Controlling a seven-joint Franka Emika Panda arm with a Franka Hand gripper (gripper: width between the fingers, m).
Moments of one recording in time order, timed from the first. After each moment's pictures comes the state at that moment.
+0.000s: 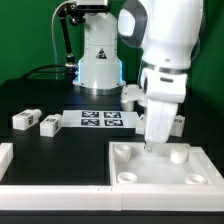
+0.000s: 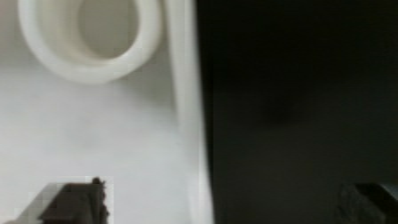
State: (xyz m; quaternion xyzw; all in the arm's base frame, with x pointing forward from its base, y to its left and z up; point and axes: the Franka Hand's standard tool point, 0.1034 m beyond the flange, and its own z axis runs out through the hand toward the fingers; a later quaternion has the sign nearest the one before) arm 0.530 0.058 0.043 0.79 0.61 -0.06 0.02
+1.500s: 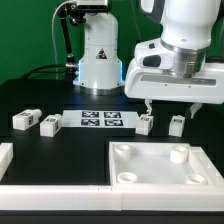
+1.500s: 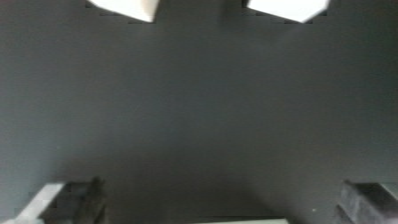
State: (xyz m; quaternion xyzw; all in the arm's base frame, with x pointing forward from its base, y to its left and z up) arm 0.499 0.108 0.069 0.99 -0.10 -0.12 0.01
